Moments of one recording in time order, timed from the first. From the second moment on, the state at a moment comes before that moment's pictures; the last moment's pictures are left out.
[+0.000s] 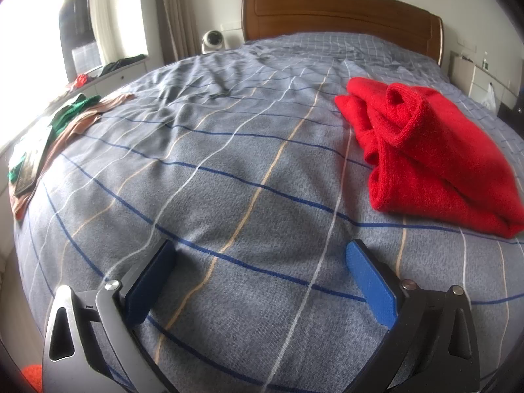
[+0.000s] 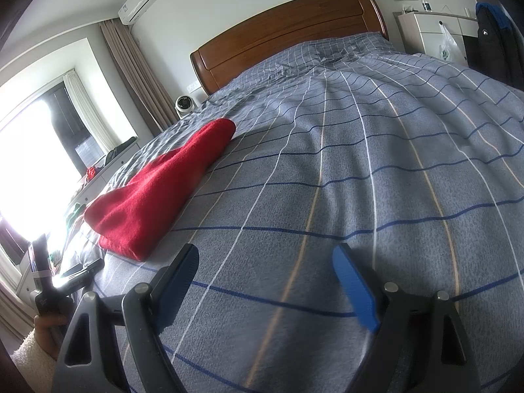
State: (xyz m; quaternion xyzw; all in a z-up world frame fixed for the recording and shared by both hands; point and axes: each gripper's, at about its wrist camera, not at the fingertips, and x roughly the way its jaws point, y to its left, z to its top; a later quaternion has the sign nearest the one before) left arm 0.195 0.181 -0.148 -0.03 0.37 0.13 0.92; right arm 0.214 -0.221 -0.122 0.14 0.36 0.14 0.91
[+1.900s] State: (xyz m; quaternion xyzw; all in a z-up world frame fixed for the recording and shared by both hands) left arm 0.193 0.120 -0.056 -0.03 0.30 -0.01 0.95; right arm 0.220 -0.163 -0.062 -0.04 0.41 0.09 0.91
